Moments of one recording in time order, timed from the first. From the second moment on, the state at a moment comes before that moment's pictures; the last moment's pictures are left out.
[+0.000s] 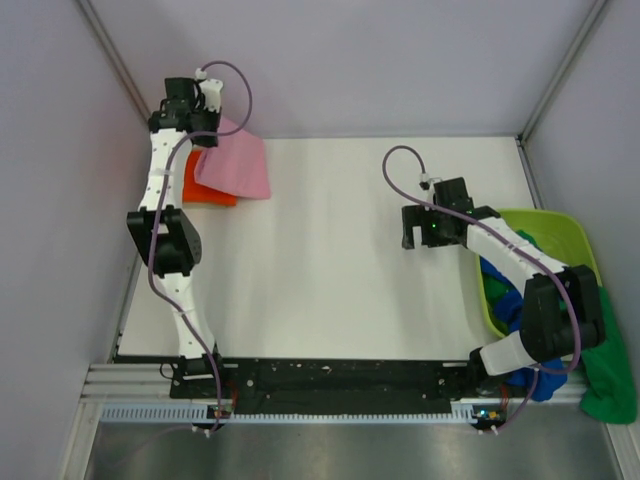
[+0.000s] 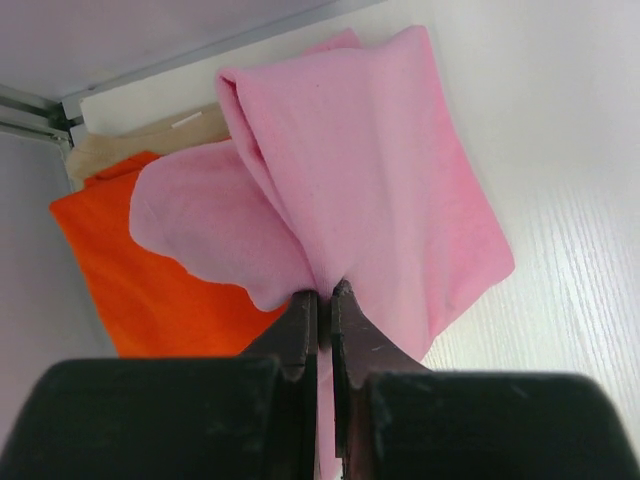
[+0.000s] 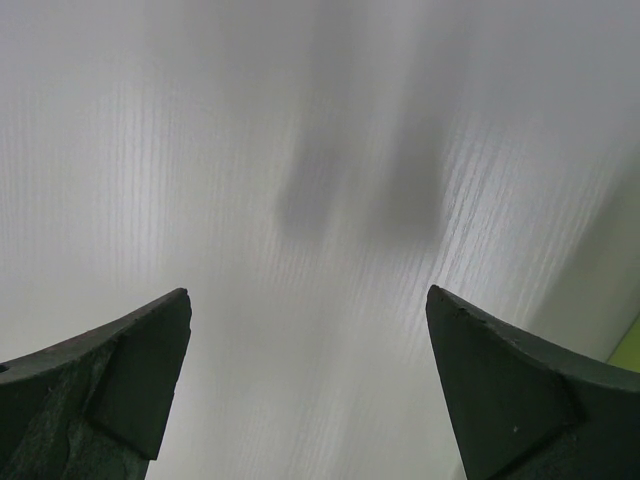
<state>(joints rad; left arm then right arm) 0.07 2.19 2.30 -0.82 0.15 0.29 0.27 1.46 0.99 -0.48 -0.08 0.14</state>
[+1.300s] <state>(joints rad) 0.20 2.16 2.38 -0.87 0.11 0.53 0.27 1.49 0.97 -0.48 -0.05 0.11</state>
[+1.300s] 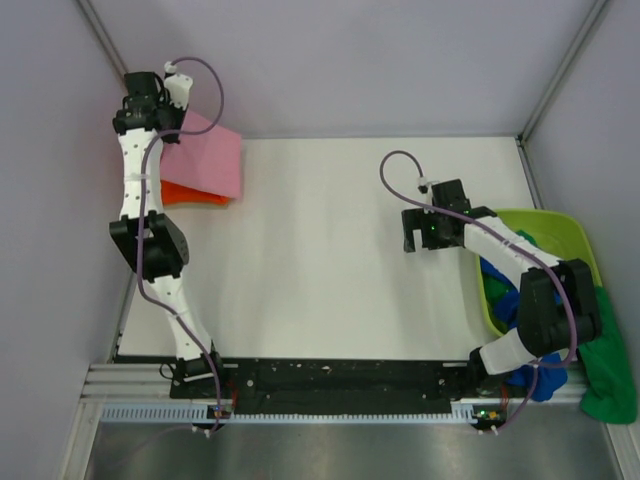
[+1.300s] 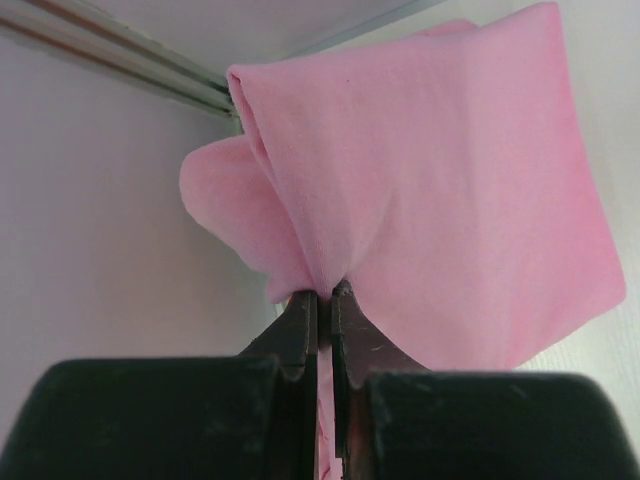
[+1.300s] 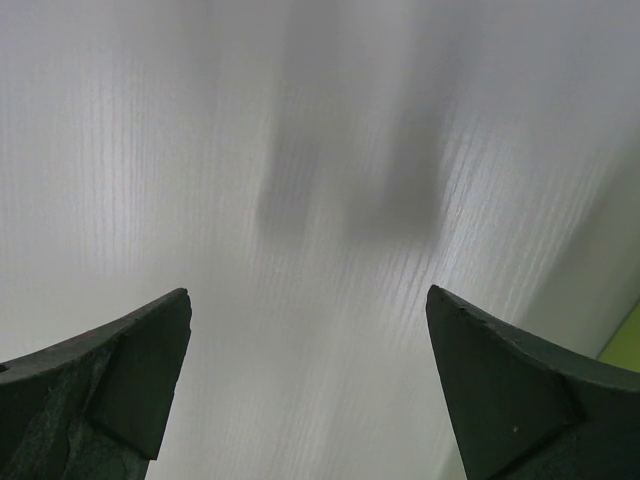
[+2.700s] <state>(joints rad) -0.03 1.97 1.73 -0.55 0.06 0.66 0.27 1.51 0.97 -0.48 -0.08 0.10</state>
